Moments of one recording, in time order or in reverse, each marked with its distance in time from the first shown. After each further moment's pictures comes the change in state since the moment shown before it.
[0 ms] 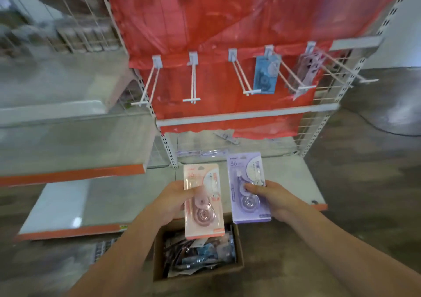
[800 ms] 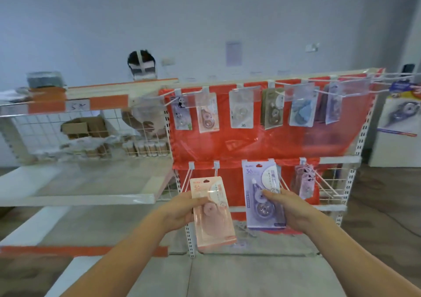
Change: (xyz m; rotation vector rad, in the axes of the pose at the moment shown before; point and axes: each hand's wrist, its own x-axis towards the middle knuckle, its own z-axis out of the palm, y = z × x) left_hand -0.118 0.210 0.007 -0.063 -0.064 0.285; right_hand -0.126 -0.213 0.055 -0.063 -0.198 -0.403
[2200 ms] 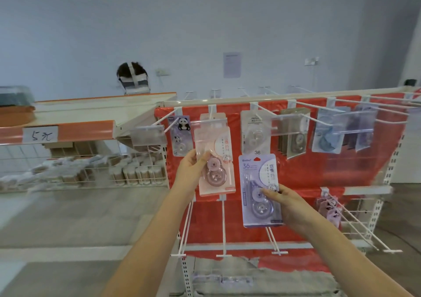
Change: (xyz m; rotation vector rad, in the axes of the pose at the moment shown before) left_hand 0.145 0.129 -0.046 0.032 0.346 0.591; right_hand 0.143 -0.056 0.035 -0.049 0.007 -0.159
